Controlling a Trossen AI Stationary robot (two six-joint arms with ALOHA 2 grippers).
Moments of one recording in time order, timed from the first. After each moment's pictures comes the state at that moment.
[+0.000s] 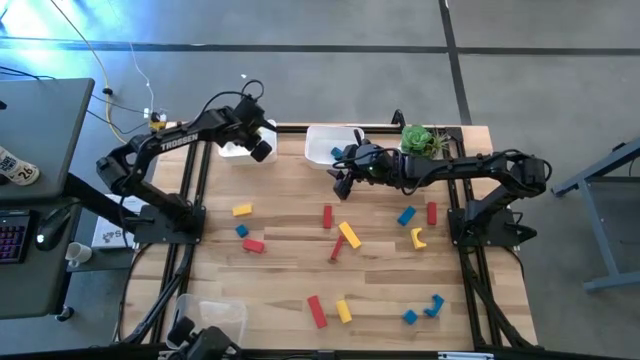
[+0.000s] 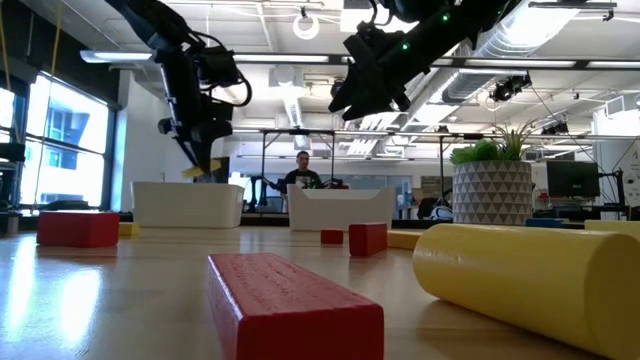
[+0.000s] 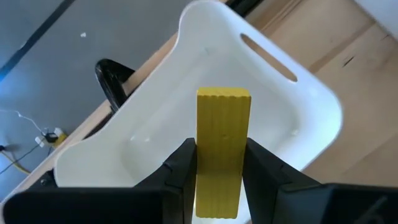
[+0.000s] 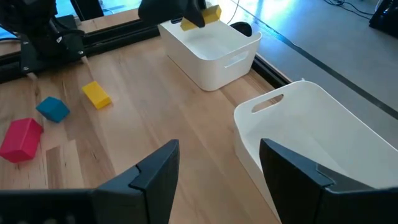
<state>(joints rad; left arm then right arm) 0.90 1.47 1.02 -0.69 -0.25 0.03 -0.18 1.53 1.03 -0.02 0.25 0.18</state>
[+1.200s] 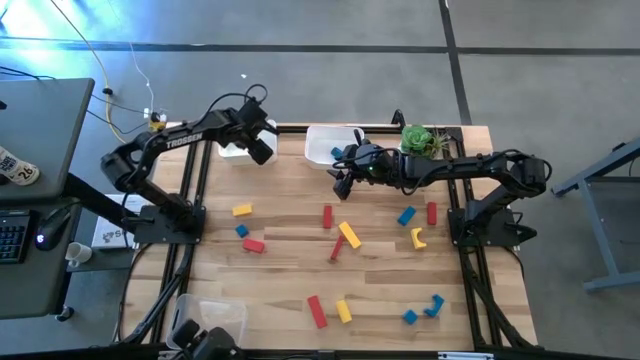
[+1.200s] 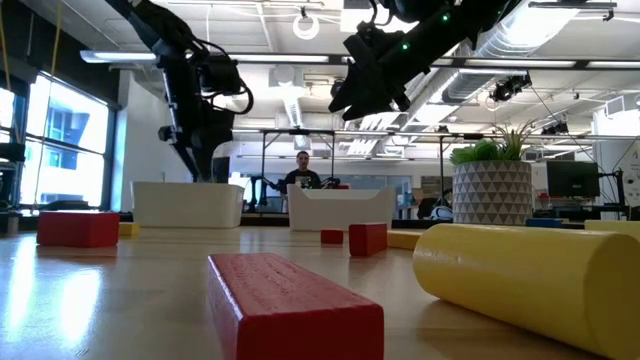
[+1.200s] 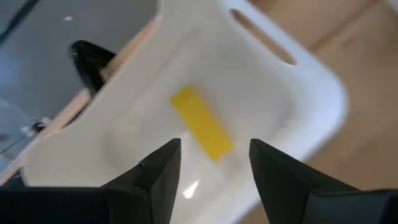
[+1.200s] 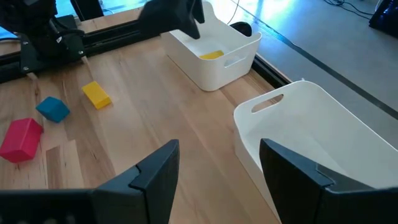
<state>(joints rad) 0.89 1.50 1.02 -0.71 -0.20 0.01 -0.18 1.53 1.03 -0.02 0.25 0.18</state>
